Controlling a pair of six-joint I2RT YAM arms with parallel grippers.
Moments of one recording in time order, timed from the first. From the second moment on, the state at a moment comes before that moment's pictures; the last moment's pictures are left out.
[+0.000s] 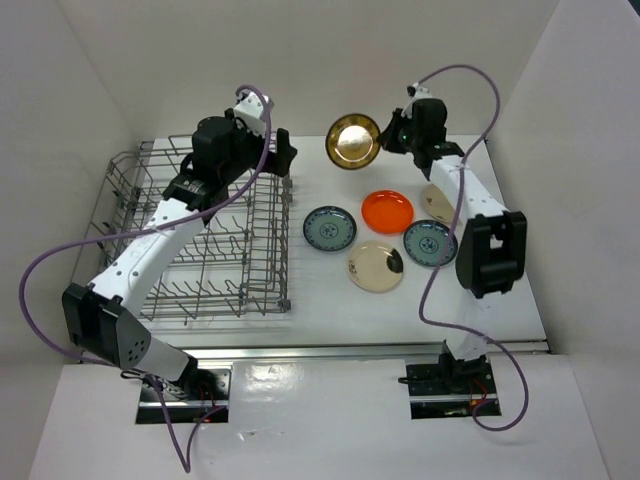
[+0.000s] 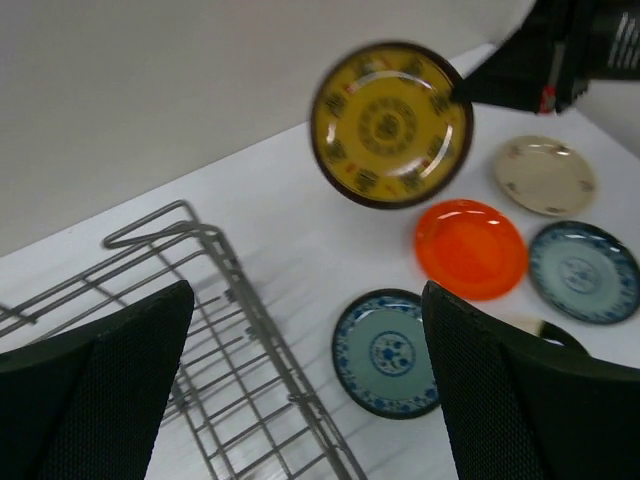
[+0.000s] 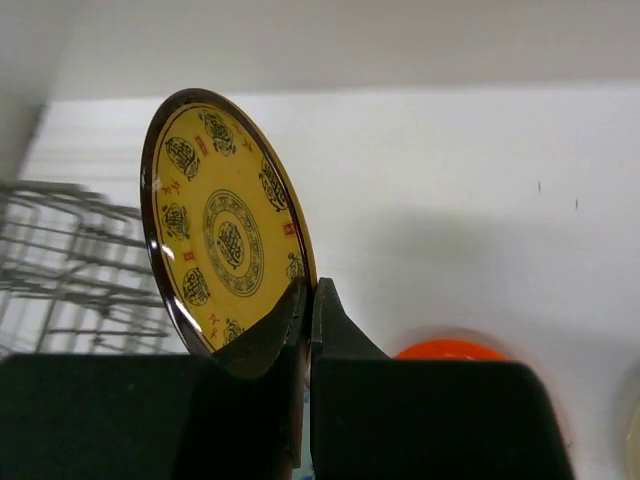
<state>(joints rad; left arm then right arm) -0.39 1.47 1.45 -0.14 0.08 -0.02 0.15 1.95 1.68 -0.15 -0.21 0.34</state>
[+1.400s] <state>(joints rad) -0.39 1.47 1.48 -0.12 0.49 -0.11 0.35 1.29 1.36 -0.05 -0.39 0.10</state>
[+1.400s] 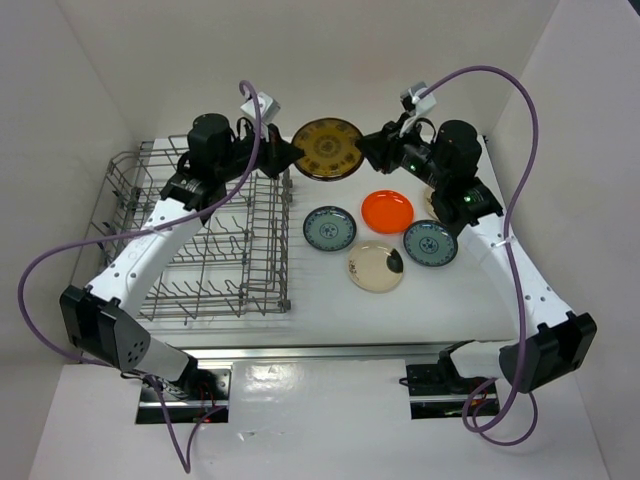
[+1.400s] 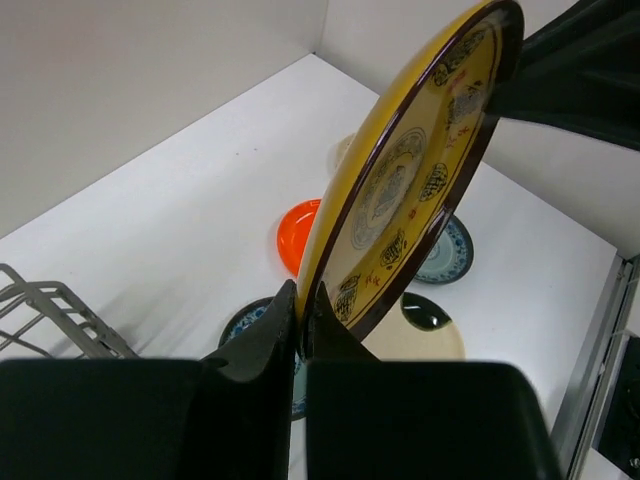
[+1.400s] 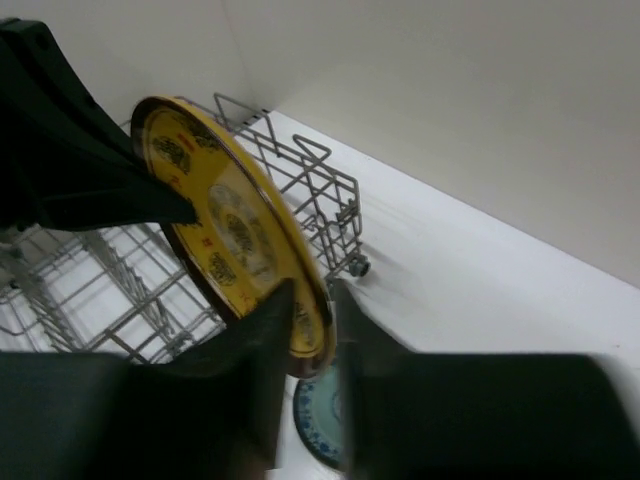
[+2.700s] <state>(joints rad) 0.34 1.59 1.54 -0.32 0.06 0.02 0.33 1.66 1.24 0.04 0.04 0.21</state>
